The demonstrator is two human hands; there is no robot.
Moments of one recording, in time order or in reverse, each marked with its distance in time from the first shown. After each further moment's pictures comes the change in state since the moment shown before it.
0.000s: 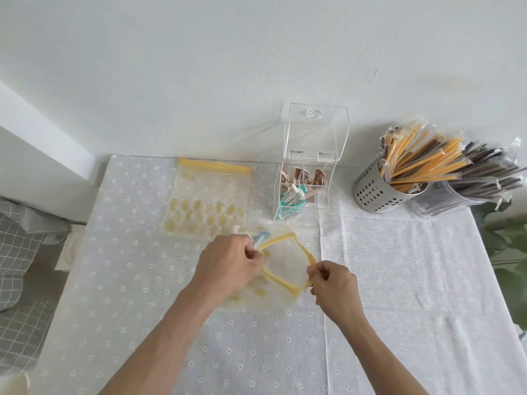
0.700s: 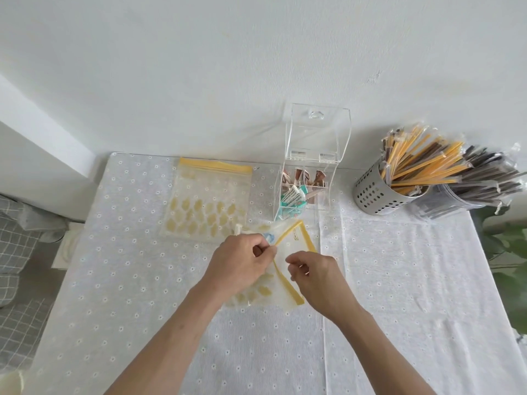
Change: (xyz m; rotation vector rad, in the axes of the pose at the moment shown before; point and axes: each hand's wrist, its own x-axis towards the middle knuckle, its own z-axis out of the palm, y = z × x) left_hand 0.009 0.002 0.017 -0.245 -0.043 0.108; right_hand 0.008 -0.022 0.005 -0.188 -0.170 -0.421
